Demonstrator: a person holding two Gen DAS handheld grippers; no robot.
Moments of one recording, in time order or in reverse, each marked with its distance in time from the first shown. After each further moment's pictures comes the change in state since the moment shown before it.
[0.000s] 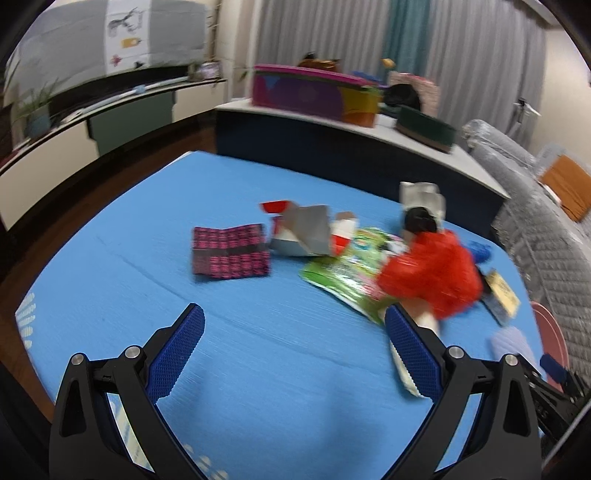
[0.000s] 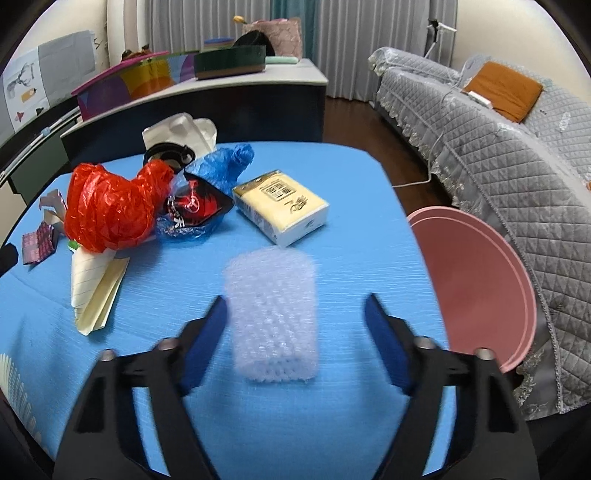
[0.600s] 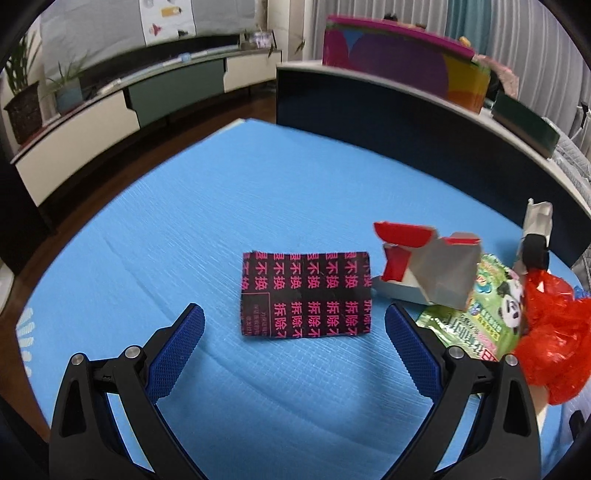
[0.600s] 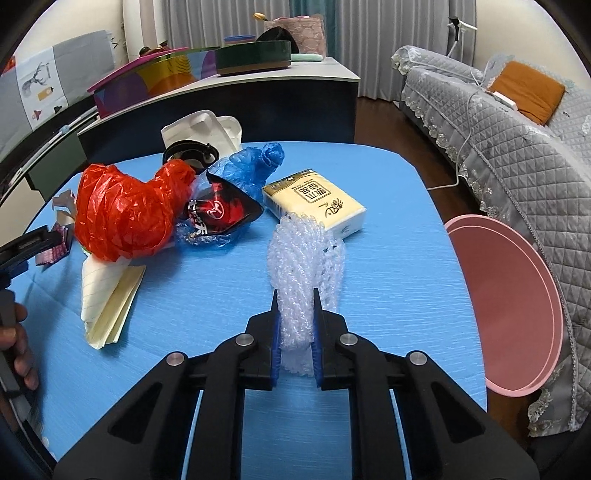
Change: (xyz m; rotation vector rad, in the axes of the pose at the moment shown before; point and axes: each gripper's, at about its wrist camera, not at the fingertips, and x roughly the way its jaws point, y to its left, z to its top) left arm 0.091 0.041 0.035 -0.081 0.117 0.197; right arm 0.013 0.008 0.010 -0.024 -0.001 0.094
